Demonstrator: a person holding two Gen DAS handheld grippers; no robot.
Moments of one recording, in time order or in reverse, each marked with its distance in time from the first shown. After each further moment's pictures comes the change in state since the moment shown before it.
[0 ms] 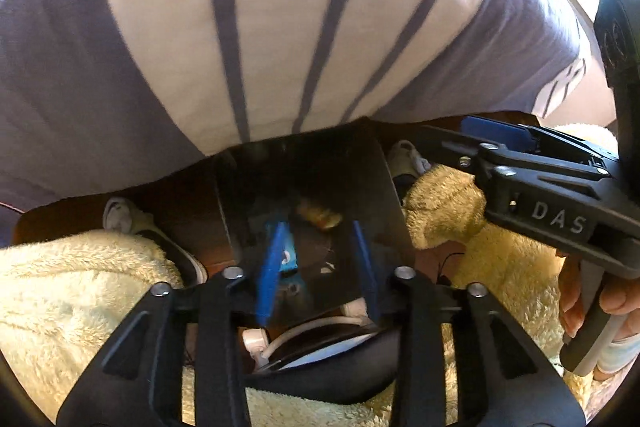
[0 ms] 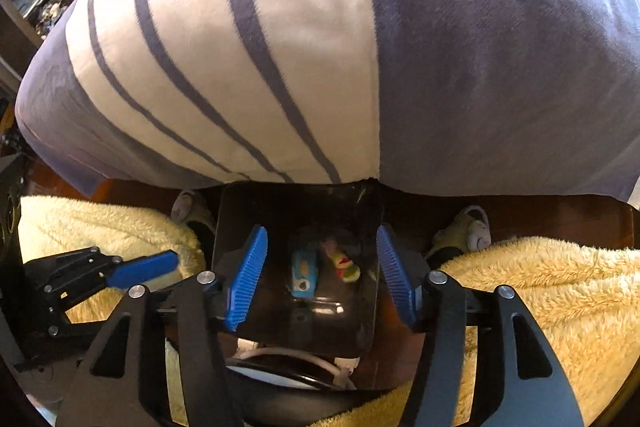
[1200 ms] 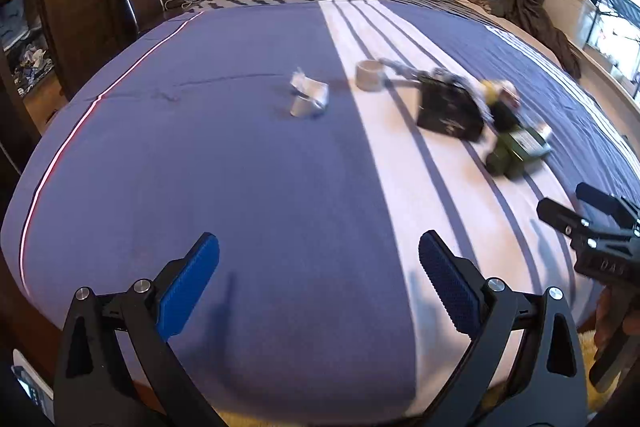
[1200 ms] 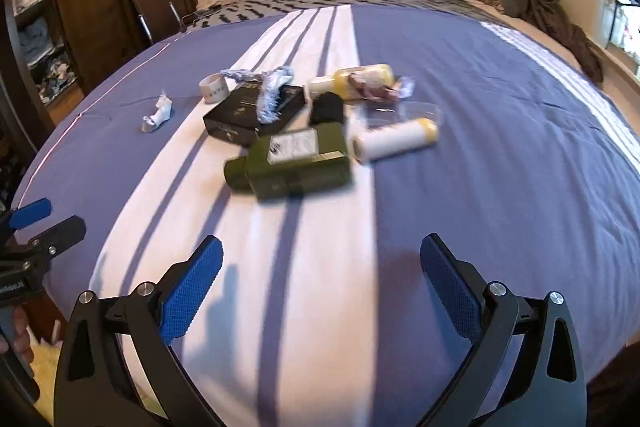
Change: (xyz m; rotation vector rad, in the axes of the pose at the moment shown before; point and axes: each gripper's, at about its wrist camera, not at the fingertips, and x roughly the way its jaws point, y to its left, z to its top) left arm -0.138 0.107 0.191 -0.115 -0.437 0.343; right arm -0.046 0.034 0.204 -0.085 -0.361 -0.025
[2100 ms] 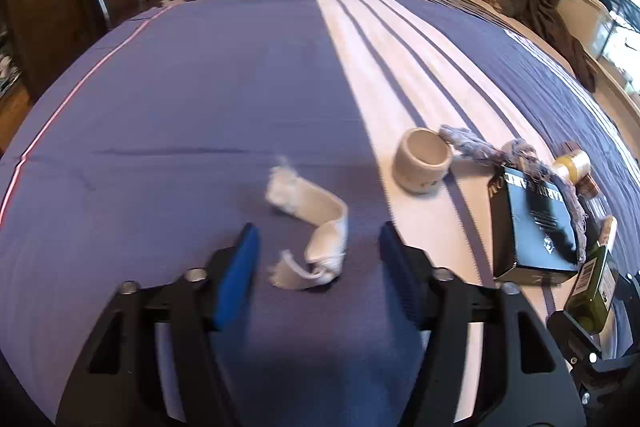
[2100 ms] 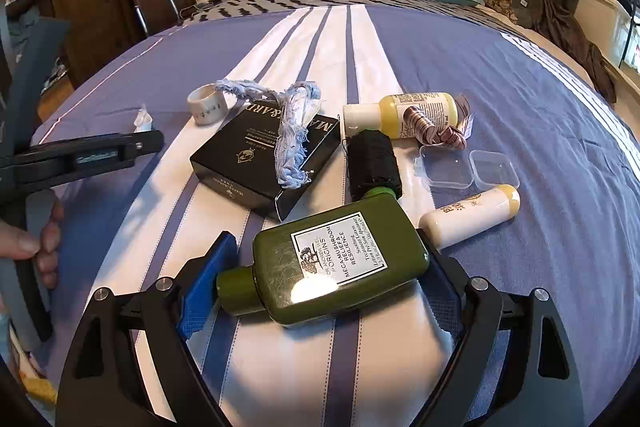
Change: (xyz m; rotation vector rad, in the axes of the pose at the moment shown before) left arm 0.127 0.005 0.107 0.015 0.049 -0.060; right arm 0.048 0.022 0.033 -0.035 -0.003 -0.043
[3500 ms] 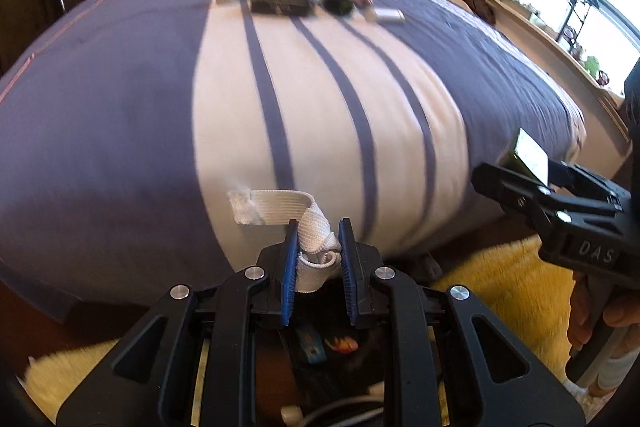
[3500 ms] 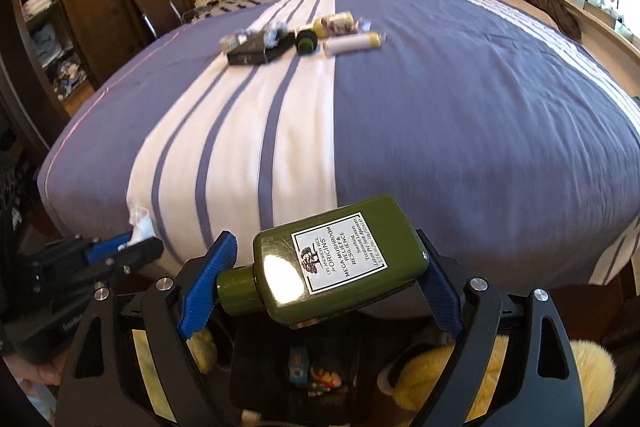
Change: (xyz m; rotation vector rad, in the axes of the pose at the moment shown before) left arm -0.164 -0.108 -0.247 0.103 0.061 -0.215; right arm -0.142 -0.045 -0.159 0.099 0.047 0.057
